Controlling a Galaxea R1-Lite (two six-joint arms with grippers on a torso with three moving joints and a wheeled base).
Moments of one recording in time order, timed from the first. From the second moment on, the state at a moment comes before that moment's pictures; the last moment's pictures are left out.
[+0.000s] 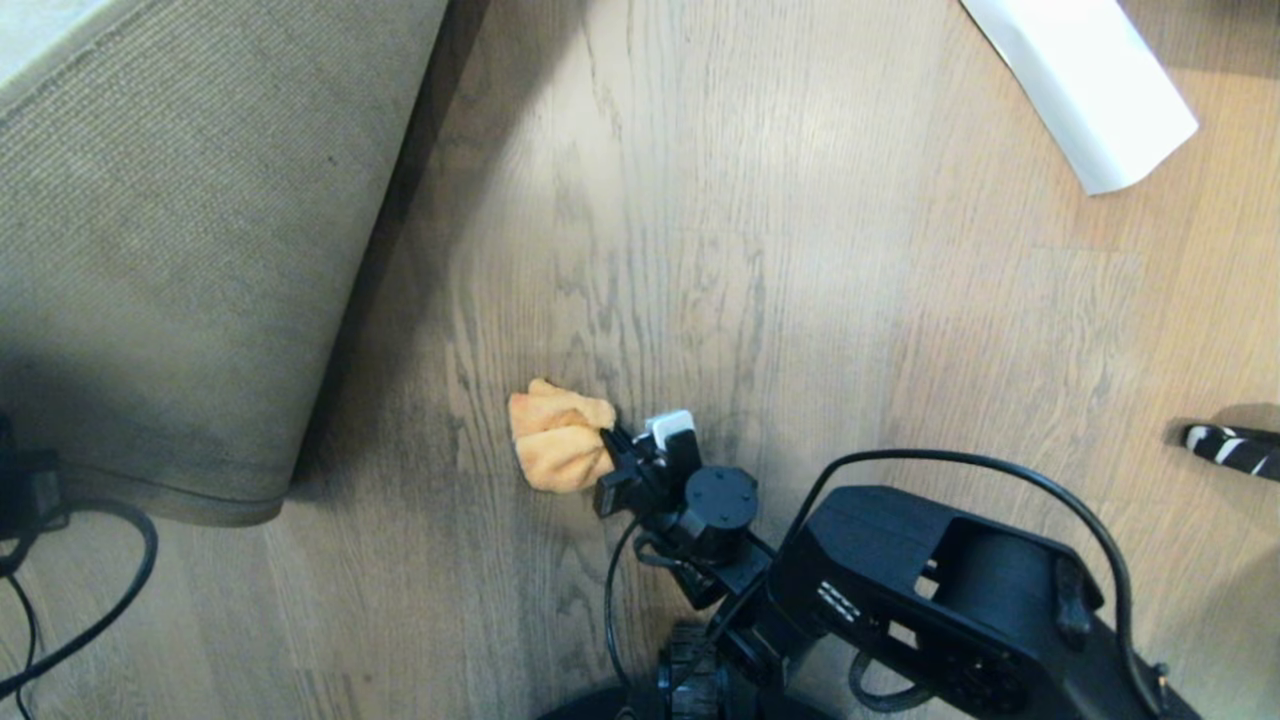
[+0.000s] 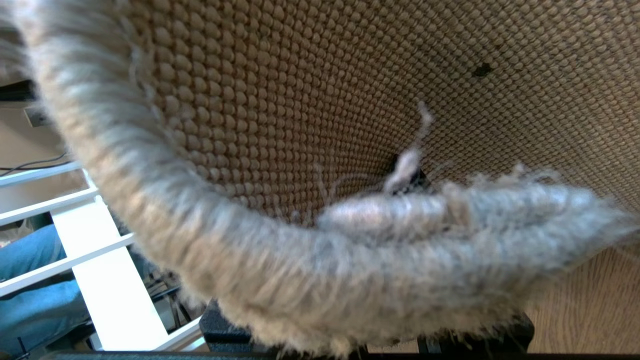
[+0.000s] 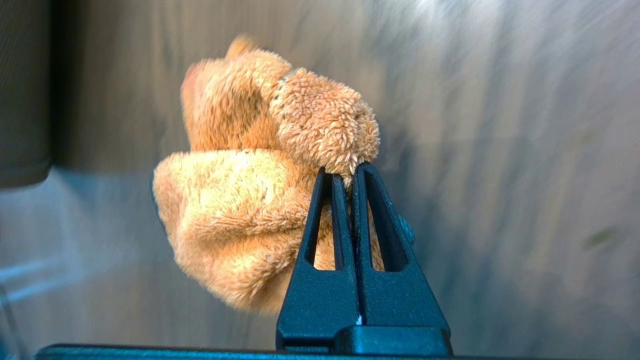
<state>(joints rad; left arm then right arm) 0.18 1.25 -0.15 -1.20 0.58 0.35 0.81 2.66 -1.35 -1.52 -0.21 0.05</state>
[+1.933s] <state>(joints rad) 0.18 1.25 -0.15 -1.20 0.58 0.35 0.57 2.32 -1.24 -1.52 -0.21 0.04</state>
